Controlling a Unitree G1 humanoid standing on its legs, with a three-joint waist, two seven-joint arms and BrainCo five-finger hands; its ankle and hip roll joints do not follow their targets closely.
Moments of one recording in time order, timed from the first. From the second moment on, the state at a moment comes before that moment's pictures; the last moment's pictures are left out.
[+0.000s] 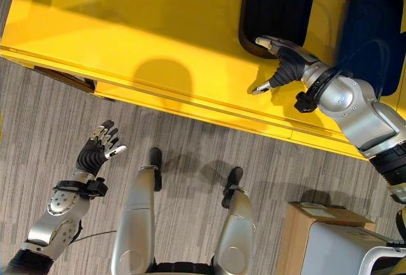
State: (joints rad) left arm 0.05 0.60 -0.15 -0.06 -0.62 -0.12 0.13; right arm -0.86 -1.22 0.57 0.04 0.12 0.03 0.10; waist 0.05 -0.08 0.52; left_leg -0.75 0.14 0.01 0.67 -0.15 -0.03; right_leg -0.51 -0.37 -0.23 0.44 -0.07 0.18
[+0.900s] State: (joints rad) left arm 0.04 0.60 -0.15 -0.06 -0.61 -0.12 0.13; right arm -0.82 -1.22 0.54 -0.02 0.13 0.03 0.12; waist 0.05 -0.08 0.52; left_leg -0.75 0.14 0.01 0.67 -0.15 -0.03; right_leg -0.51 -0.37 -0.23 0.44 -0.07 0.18
